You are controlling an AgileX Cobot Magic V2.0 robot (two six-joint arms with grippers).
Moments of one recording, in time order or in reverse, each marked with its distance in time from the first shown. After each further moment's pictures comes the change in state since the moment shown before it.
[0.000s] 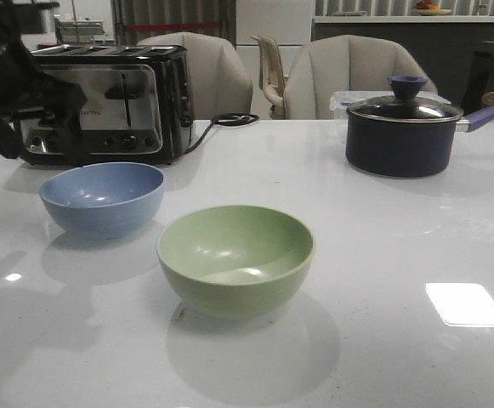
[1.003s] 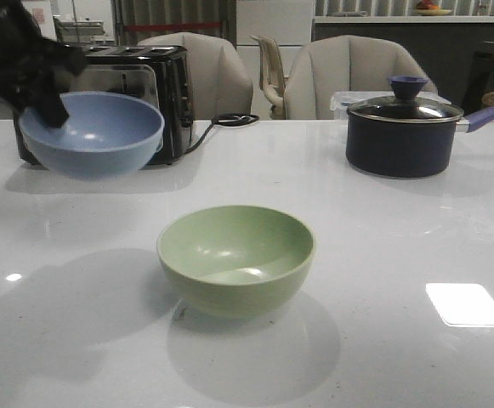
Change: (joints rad) left arm 0.000 -0.072 -0.077 0.004 0.074 0.000; right arm 0.000 0.000 0.000 0.000 0.000 0.002
